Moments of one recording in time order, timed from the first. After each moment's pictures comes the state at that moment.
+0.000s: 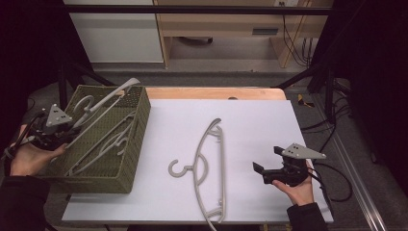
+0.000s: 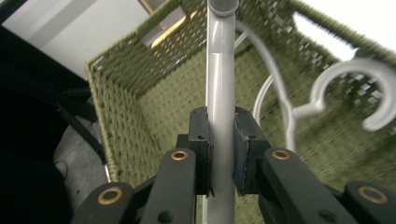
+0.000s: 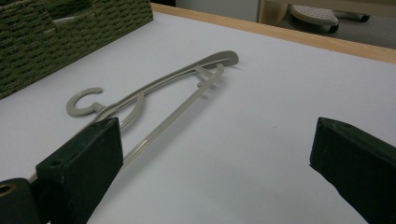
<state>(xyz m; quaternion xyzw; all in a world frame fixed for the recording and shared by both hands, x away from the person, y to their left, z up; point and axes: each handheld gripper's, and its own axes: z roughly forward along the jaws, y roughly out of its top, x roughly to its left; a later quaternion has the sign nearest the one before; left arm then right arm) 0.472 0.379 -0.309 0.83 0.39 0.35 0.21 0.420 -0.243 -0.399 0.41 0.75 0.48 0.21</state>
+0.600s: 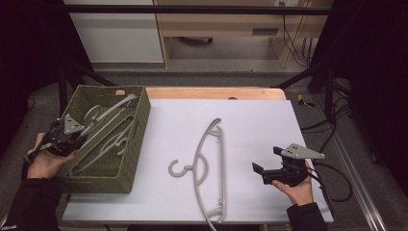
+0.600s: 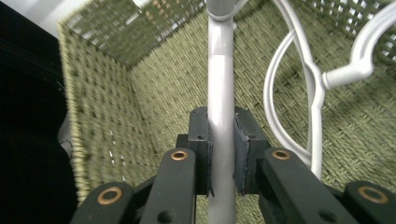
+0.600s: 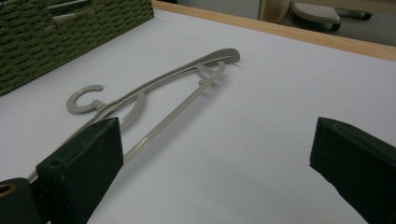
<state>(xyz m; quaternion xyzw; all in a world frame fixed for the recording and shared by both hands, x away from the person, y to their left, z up) 0.487 0.379 -0.364 0.83 0.40 0.34 0.17 0.421 -0.242 -0.401 0.40 0.75 0.48 0.21</state>
